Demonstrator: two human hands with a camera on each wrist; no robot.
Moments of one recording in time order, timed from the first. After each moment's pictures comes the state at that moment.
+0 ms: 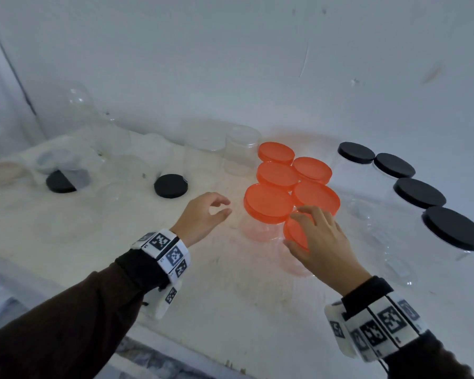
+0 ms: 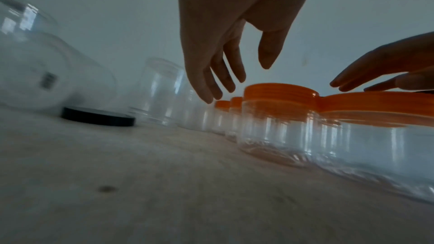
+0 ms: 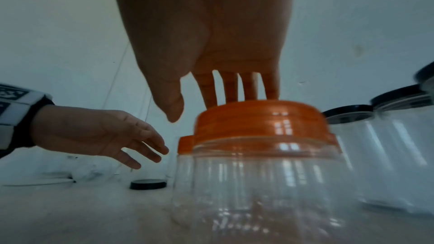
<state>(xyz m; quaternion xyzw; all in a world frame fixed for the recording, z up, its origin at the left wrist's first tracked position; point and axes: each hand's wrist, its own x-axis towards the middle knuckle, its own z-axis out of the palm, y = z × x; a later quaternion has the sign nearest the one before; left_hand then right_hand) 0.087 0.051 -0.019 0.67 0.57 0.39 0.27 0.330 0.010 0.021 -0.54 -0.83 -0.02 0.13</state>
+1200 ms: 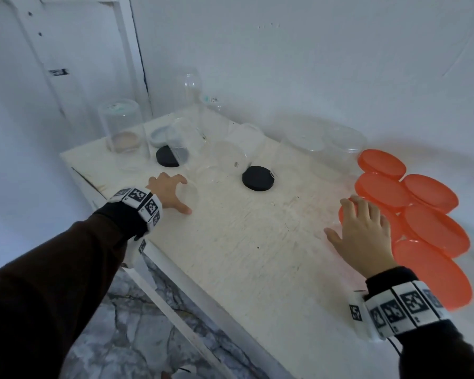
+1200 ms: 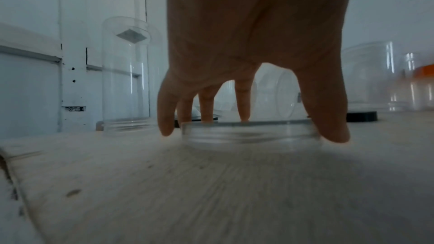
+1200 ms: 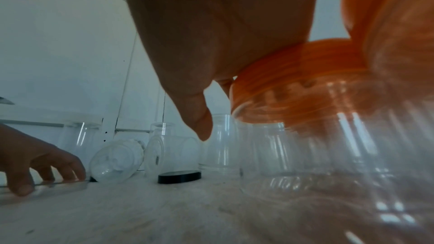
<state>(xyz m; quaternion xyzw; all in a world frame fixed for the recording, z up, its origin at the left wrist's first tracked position) -0.136 0.010 -0.024 0.49 0.85 0.04 0.20 0.230 0.071 -0.004 -0.57 -0.82 -0.08 0.05</state>
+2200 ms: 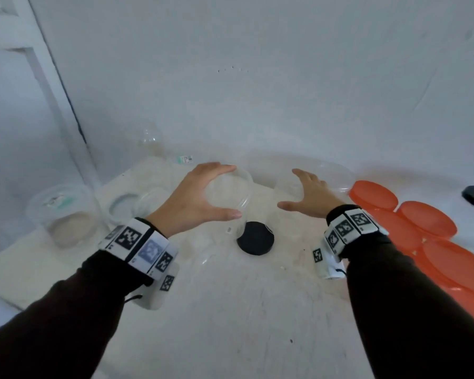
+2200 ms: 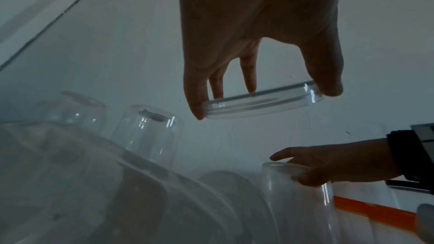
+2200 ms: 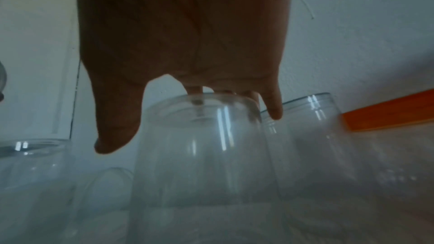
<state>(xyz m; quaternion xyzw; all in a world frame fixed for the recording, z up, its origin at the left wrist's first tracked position) -0.144 0.114 0.063 0.72 0.55 0.37 0.22 0.102 0.223 0.045 -0.61 -0.77 0.16 0.09</state>
